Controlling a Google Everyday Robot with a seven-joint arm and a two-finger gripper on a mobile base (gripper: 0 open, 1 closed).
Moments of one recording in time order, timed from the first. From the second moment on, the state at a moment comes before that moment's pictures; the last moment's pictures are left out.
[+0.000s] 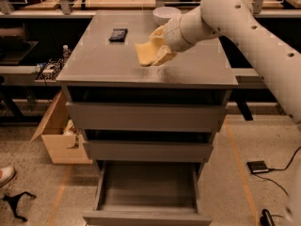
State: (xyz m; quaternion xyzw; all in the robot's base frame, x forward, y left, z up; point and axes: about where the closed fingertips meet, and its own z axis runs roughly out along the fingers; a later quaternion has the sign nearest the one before) arm 0.737 -0.022 0.904 -0.74 0.50 -0.04 0.45
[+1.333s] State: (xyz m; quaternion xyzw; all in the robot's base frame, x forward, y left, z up) arm 0.776 -0.036 0.902 -0.76 0.53 0.01 0.37
